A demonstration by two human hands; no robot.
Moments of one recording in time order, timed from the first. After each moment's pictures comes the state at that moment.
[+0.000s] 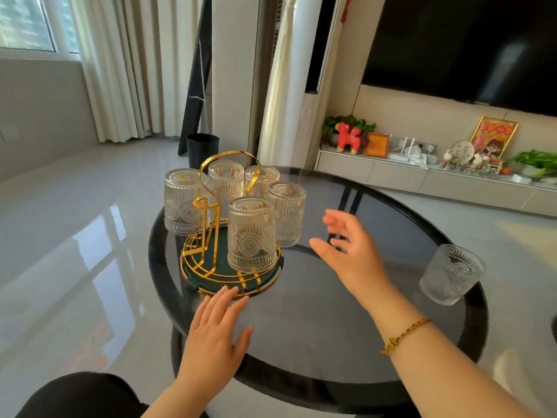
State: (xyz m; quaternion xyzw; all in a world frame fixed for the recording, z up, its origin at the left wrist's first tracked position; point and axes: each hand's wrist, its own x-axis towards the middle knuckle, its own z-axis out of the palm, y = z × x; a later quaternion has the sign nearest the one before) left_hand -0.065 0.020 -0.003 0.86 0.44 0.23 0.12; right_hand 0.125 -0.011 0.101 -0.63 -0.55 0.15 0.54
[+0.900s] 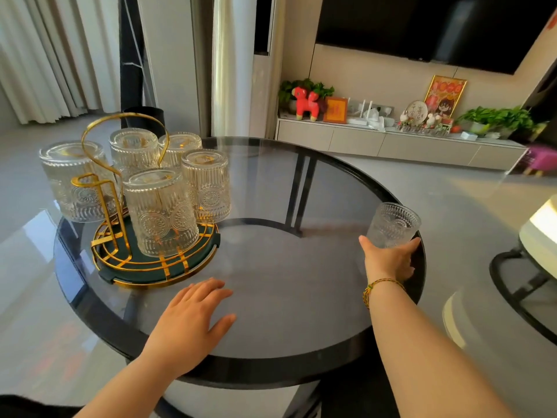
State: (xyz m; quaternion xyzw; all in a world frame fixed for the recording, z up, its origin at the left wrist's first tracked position) left_hand 0.001 0.021 -0.021 0.91 0.36 0.11 0.15; right_hand 0.306 -0.050 0.003 -0.84 -0.06 -0.01 0.53
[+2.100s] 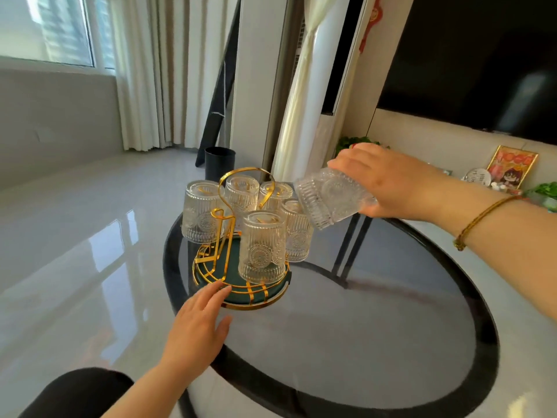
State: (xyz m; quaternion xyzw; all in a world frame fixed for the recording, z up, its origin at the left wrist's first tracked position) left_hand -0.084 0.049 -0.007 0.81 0.48 0.29 0.16; right_hand 0.158 0.009 0.244 -0.55 -0.79 -0.25 -0.08
